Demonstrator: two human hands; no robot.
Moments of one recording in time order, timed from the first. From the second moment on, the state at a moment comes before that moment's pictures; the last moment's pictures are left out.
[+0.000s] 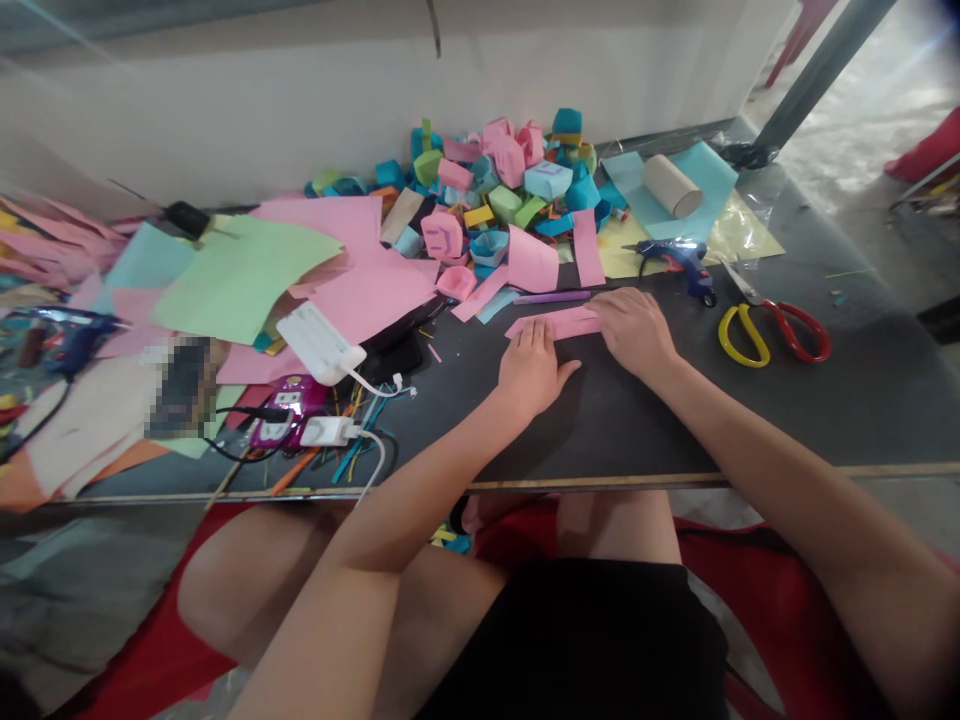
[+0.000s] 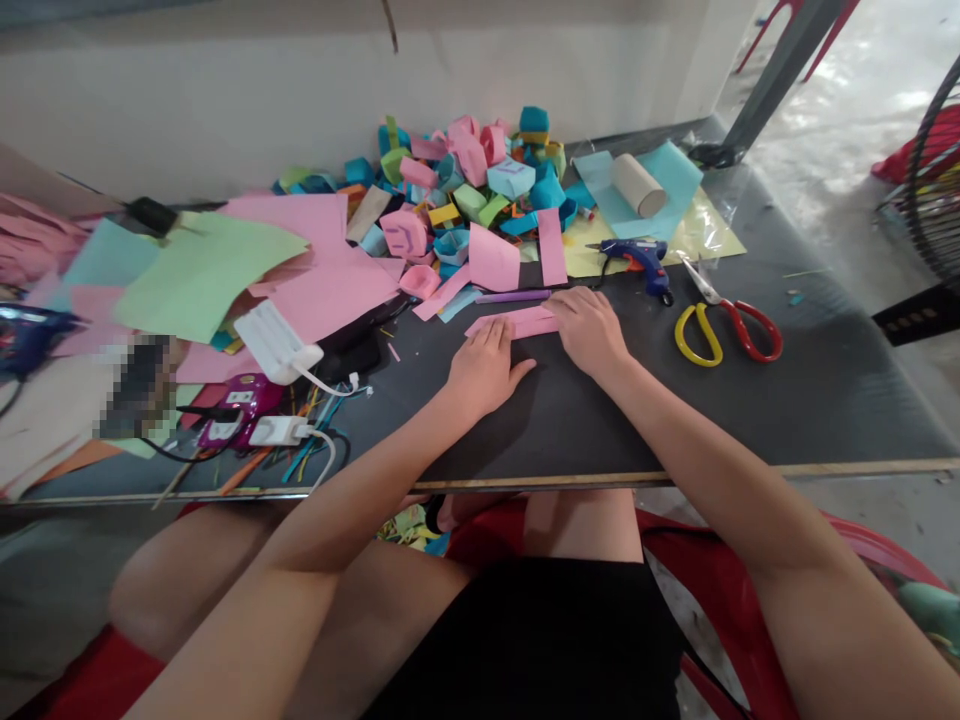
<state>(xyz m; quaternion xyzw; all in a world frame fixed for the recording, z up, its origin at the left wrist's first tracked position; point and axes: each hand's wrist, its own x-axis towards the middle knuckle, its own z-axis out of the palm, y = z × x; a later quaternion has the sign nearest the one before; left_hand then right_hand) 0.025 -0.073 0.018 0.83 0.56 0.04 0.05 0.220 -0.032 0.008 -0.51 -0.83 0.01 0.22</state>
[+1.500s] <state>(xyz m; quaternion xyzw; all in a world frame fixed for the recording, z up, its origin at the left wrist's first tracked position) 0.017 -0.062 0.005 0.84 0.54 0.08 0.04 0.233 -0.050 0.001 -0.51 -0.86 0.01 0.05</state>
